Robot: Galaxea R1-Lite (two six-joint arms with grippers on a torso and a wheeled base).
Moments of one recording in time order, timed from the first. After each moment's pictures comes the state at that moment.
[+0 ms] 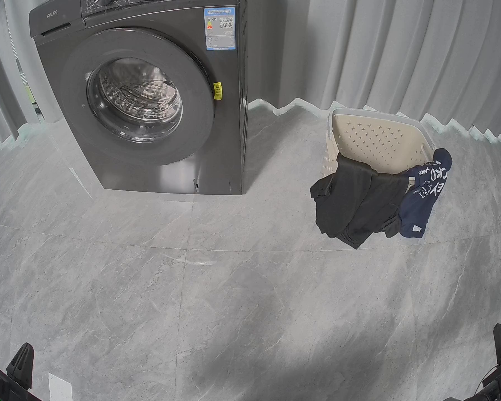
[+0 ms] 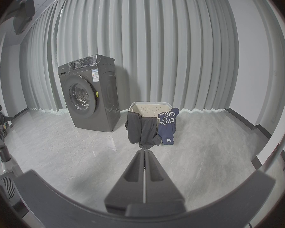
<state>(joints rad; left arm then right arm) 0.00 0.02 -0.02 0.00 -0.01 -0.01 0.00 0.02 -0.02 0.00 0.00 0.00</state>
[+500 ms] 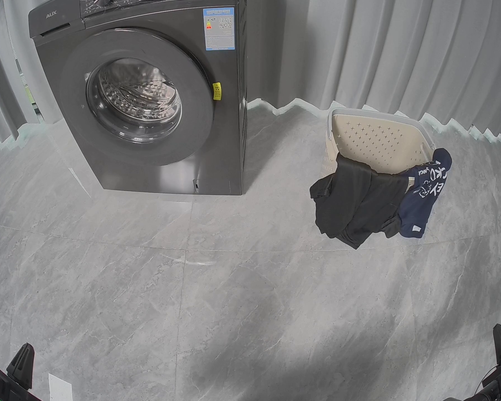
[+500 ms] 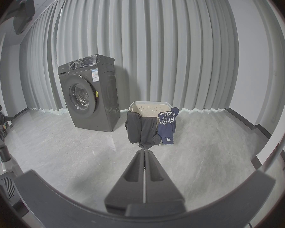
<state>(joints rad) 0.00 0.02 -0.02 0.00 -0.01 -0.01 0.00 0.02 -0.02 0.01 0.00 0.00</state>
